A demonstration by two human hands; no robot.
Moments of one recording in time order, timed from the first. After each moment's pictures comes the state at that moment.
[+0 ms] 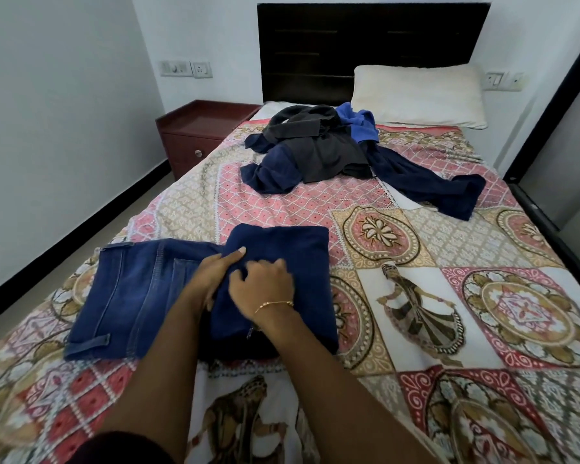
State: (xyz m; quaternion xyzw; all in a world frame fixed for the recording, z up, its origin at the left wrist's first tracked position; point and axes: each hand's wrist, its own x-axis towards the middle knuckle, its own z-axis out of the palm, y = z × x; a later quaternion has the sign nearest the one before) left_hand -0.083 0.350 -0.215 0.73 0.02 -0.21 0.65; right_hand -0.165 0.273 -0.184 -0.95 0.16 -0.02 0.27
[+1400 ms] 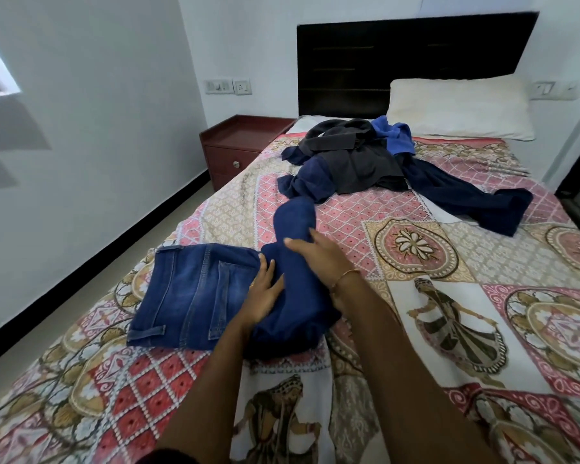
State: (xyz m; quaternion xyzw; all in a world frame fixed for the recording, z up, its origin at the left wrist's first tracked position) left_hand -0.113 0.354 -0.227 0.85 -0.14 -0.17 0.48; right_hand -0.159 0.231 -0.149 -0.72 0.16 -0.01 0.67
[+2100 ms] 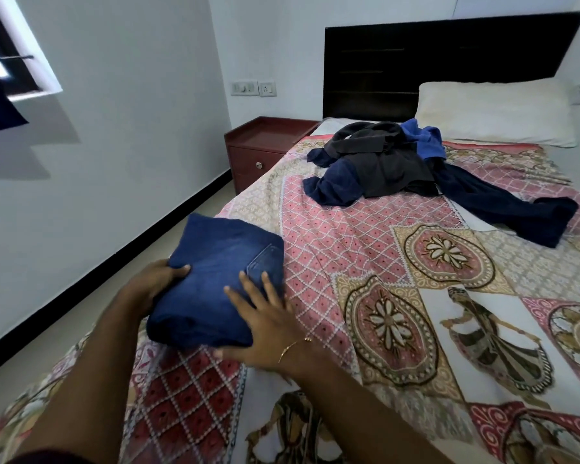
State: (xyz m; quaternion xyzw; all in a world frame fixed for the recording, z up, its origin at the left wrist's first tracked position) left_hand -0.064 0.531 -0.181 0.80 0.07 -0.10 0.59; right_hand -0.179 0.338 -0.214 -0.95 -0.17 -0.01 0.24
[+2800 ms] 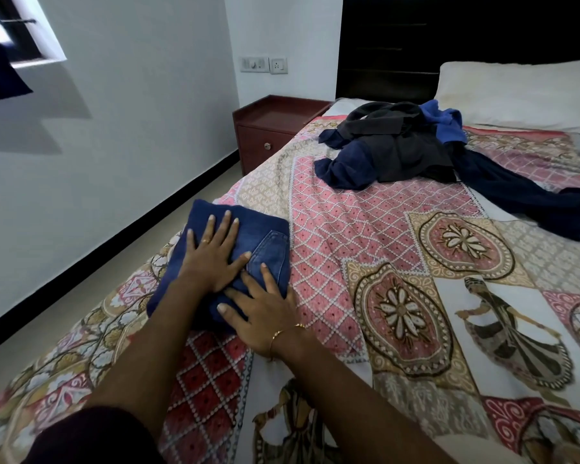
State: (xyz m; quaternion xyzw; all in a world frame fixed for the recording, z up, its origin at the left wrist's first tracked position) left_hand -0.063 0.478 -0.210 0.99 -0.15 0.01 0.01; right_hand -0.166 0.364 -0.233 -0.96 -0.12 0.06 0.23
